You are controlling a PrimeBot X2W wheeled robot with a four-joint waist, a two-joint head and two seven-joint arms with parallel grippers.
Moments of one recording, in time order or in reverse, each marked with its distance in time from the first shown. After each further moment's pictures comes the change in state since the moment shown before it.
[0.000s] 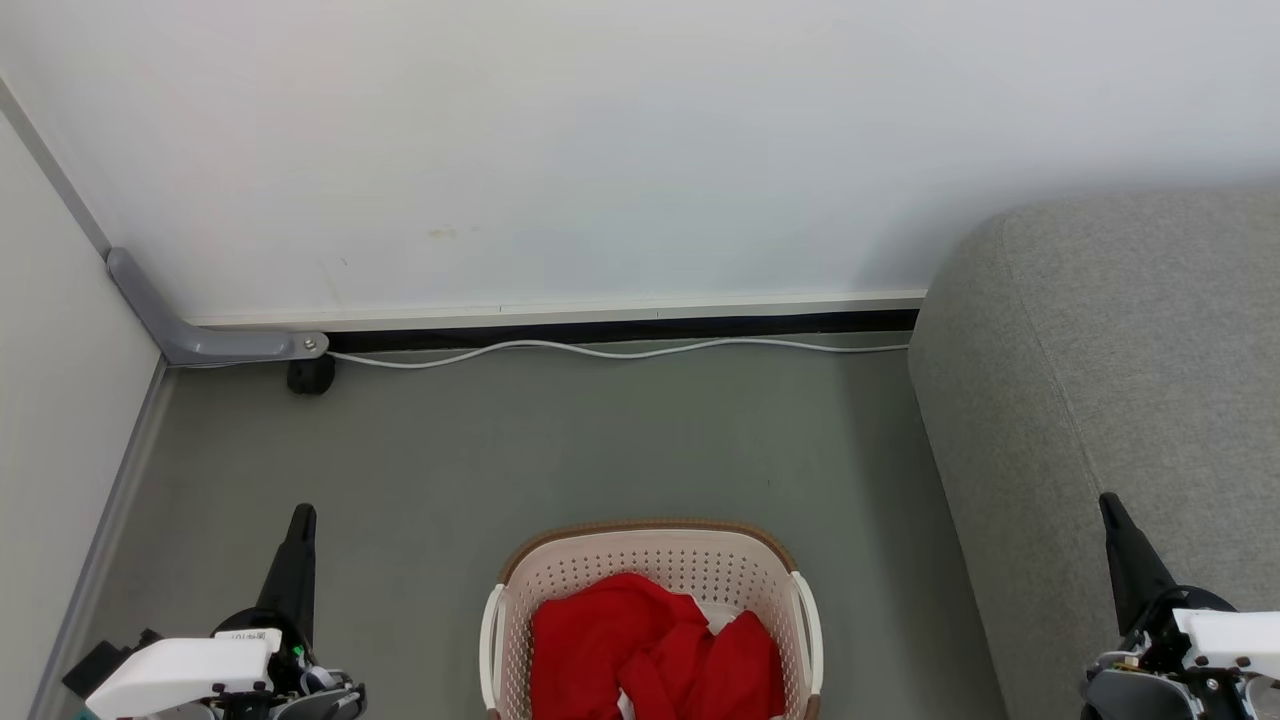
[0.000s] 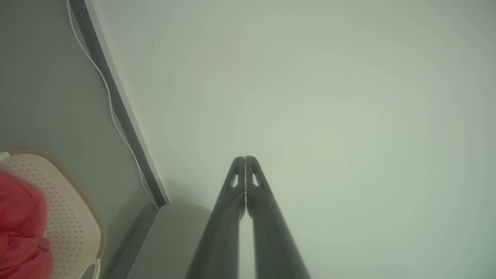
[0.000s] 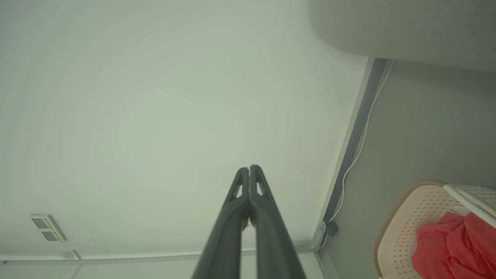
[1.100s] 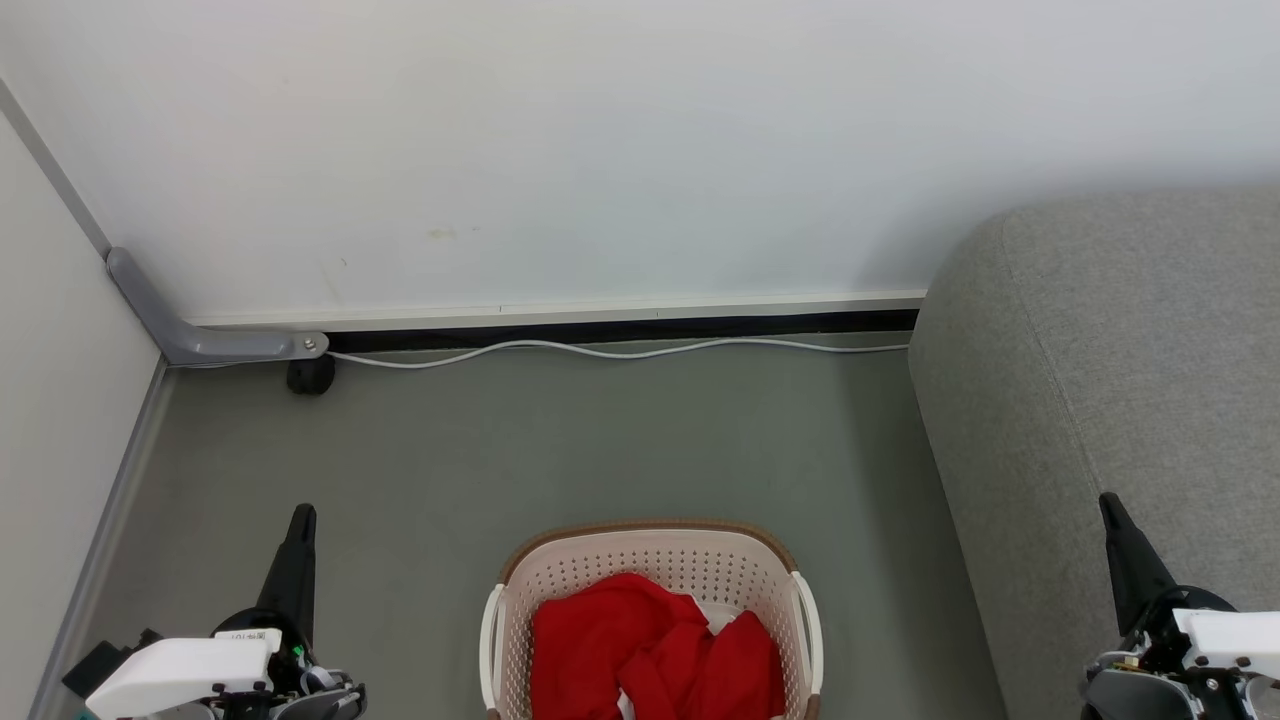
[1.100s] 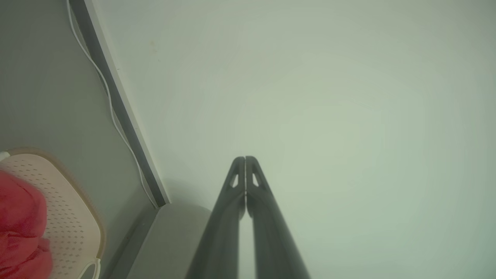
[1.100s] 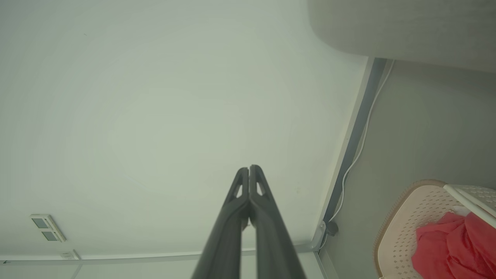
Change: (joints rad) left arm 0.000 0.000 0.000 0.000 0.000 0.000 0.000; right arm 0.000 0.000 0.000 0.000 0.000 0.000 0.000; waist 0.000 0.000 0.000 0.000
